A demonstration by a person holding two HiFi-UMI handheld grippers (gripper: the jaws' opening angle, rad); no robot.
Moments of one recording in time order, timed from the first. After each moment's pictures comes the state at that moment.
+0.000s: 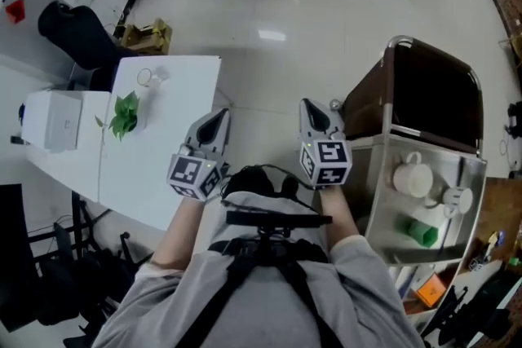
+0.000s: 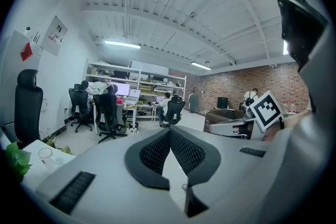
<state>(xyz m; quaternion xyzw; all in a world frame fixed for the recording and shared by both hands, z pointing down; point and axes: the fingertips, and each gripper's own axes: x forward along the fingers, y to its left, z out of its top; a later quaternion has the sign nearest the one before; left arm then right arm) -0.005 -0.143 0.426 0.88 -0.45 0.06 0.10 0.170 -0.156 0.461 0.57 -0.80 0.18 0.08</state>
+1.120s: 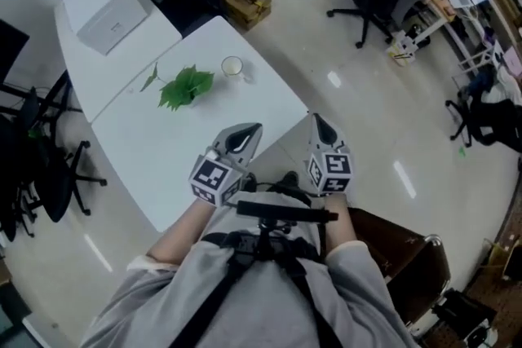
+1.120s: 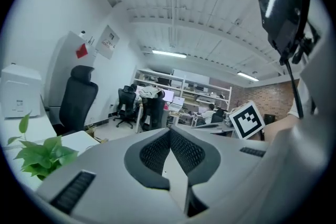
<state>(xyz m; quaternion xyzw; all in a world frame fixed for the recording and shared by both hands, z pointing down) -0.220 -0.248 0.455 0.75 -0.64 -0.01 0.15 -0.128 -0.360 0.498 0.29 -0.93 0.08 0.19</state>
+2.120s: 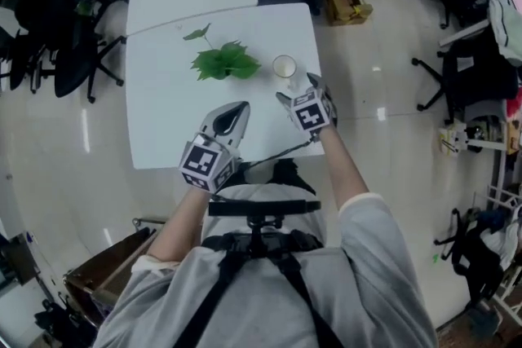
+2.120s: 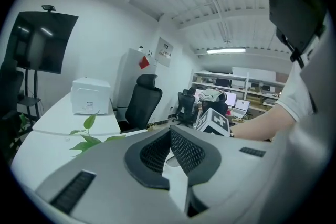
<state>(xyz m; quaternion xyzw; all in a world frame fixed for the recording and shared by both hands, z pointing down) -0.354 -0.261 0.491 0.48 -0.85 -0.03 0.19 -0.386 -0.383 0.657 -0.13 -0.88 -0.07 0.44</state>
